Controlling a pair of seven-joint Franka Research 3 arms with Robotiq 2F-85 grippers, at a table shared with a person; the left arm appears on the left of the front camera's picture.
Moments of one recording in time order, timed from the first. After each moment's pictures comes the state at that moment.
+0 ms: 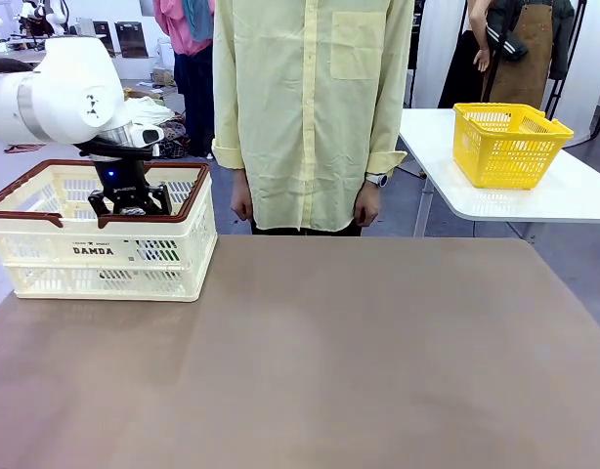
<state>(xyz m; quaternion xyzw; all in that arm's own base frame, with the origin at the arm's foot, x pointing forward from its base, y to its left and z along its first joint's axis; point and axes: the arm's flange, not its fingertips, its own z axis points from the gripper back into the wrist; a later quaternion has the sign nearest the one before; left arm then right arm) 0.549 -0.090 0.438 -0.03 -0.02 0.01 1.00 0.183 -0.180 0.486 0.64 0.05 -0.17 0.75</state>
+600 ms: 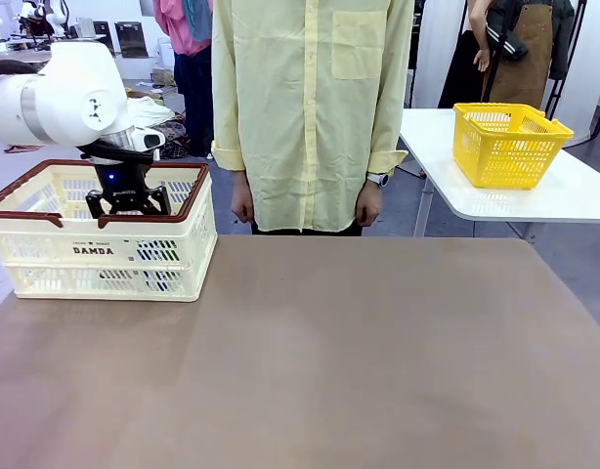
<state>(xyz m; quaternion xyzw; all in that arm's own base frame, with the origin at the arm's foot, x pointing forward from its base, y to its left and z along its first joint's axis) 0.549 -0.090 0.433 -0.02 -0.01 0.01 1.00 0.183 -0.180 0.486 0.64 0.05 -0.17 0.75</state>
